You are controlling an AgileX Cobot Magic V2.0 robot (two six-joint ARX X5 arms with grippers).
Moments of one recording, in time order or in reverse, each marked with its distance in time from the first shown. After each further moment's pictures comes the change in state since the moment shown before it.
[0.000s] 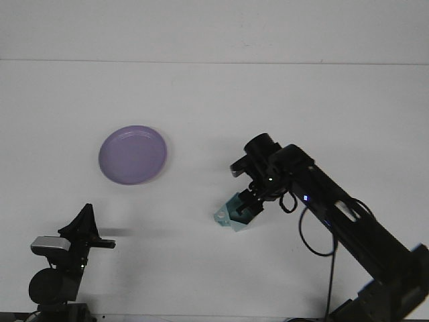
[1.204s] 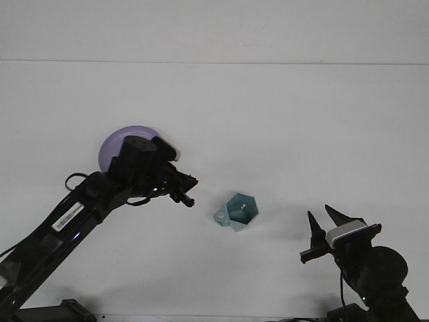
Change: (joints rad) left arm -0.592 1.396 1.263 -0.714 0.274 0.152; right arm -0.248 -1.283 -0.922 0.695 0.057 0.034
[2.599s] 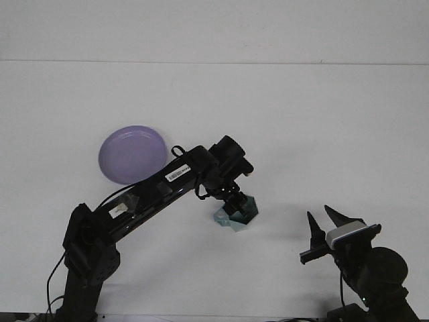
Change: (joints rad) left arm -0.230 0.643 0.509 -0.344 -0.115 0.120; right arm 0.000 -0.002 0.000 -0.002 -0.003 0.001
